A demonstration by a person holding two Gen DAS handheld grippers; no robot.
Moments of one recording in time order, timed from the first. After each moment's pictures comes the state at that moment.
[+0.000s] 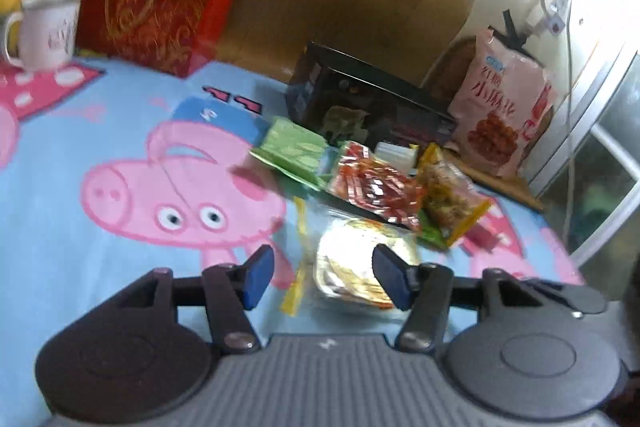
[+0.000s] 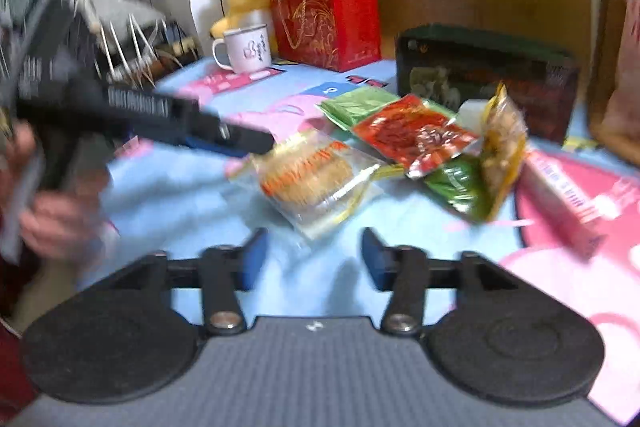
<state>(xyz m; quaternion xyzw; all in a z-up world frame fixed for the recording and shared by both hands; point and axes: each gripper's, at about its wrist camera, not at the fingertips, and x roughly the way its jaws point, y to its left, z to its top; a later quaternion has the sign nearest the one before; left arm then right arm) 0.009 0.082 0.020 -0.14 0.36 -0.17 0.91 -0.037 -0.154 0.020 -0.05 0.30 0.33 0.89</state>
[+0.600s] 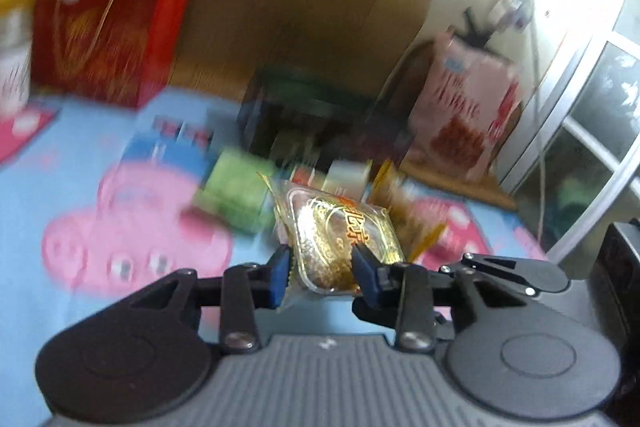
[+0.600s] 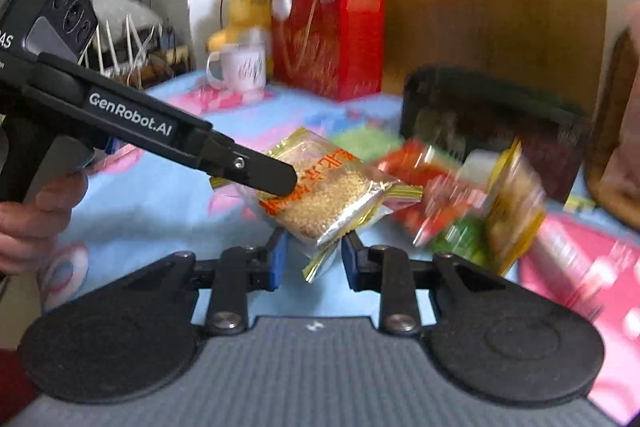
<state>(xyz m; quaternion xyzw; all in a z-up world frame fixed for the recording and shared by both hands) 0.023 0.057 0.058 -0.13 0.33 -0.23 0.91 -0.006 -0.149 0.037 -0.04 0.24 0.32 0.92</state>
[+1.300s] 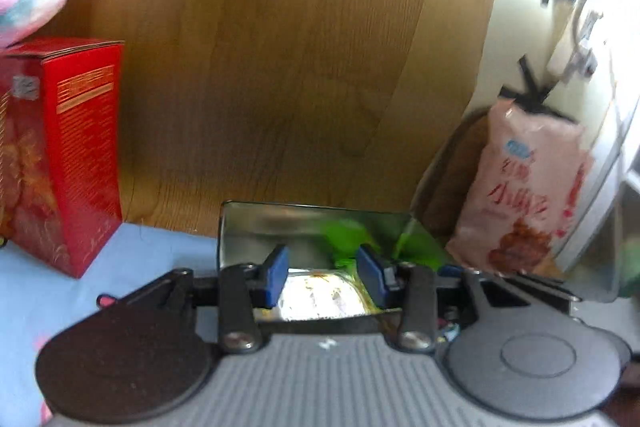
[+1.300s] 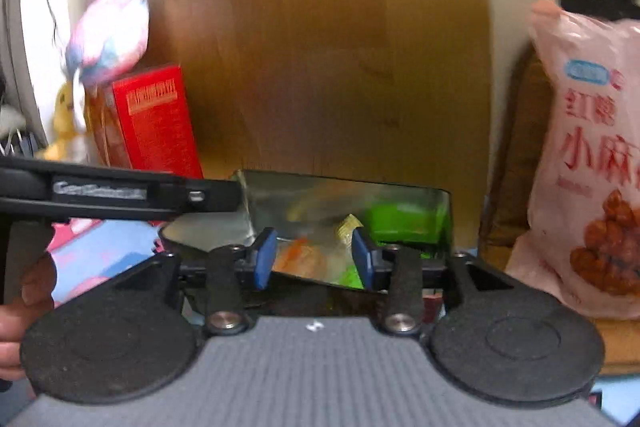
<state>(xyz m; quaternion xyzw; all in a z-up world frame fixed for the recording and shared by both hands) 0.175 -0.006 0.080 -0.10 0.28 -0.18 0.94 0.146 -0.212 0.066 0.06 0.24 0.18 0.95</state>
